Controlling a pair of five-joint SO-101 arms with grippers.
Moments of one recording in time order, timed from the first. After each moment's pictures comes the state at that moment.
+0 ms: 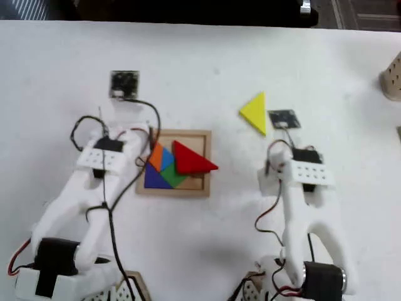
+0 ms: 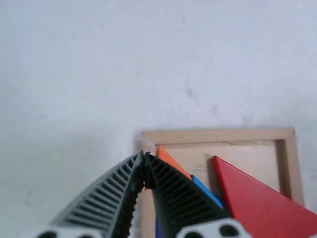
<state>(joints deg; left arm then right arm) 3.2 -10.9 45.1 27.1 11.5 4.3 -20.1 47.9 61.7 15.5</state>
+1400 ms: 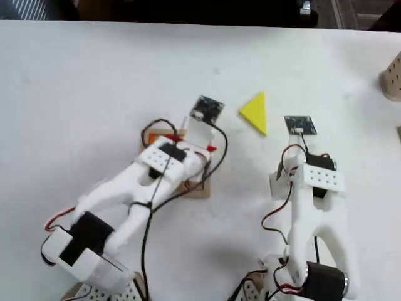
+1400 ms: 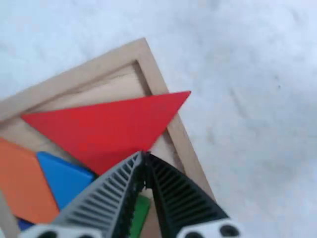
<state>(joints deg) 26.6 2.9 35.3 37.2 11.5 9.0 -20.6 49.7 60.5 17.2</state>
